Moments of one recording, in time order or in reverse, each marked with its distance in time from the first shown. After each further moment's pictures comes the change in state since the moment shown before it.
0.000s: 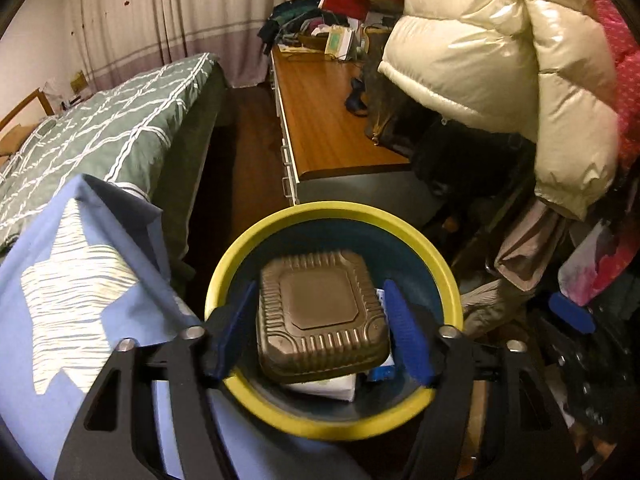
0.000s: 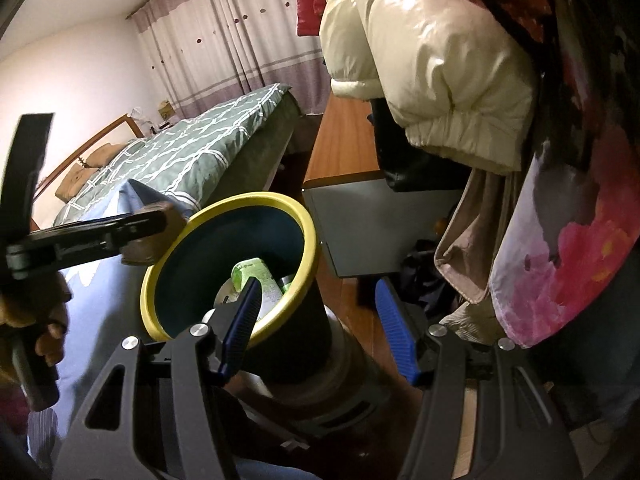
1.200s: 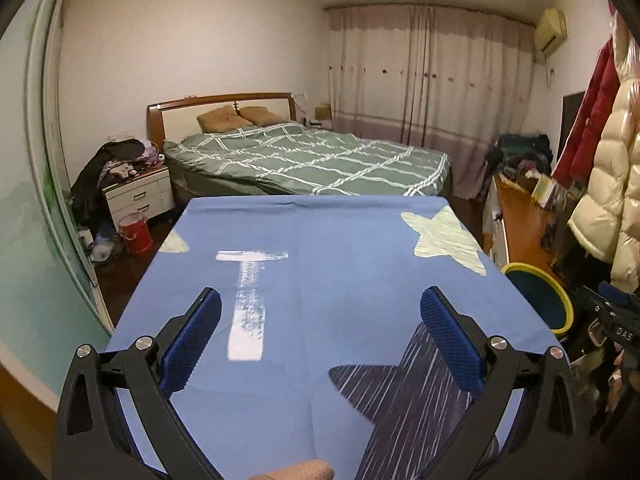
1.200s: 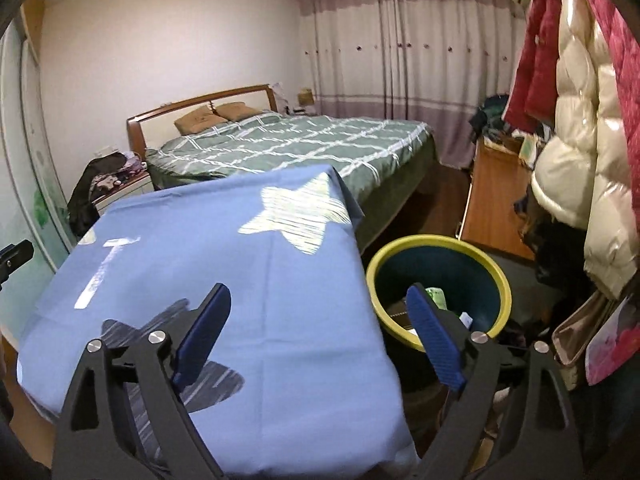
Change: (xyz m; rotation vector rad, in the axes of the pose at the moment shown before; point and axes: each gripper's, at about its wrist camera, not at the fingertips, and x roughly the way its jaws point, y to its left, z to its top) left arm -0.374 0.148 -0.310 -0.548 -0.391 0.615; right arm -0.113 0.202 -0.046 -0.453 -0.094 0.307
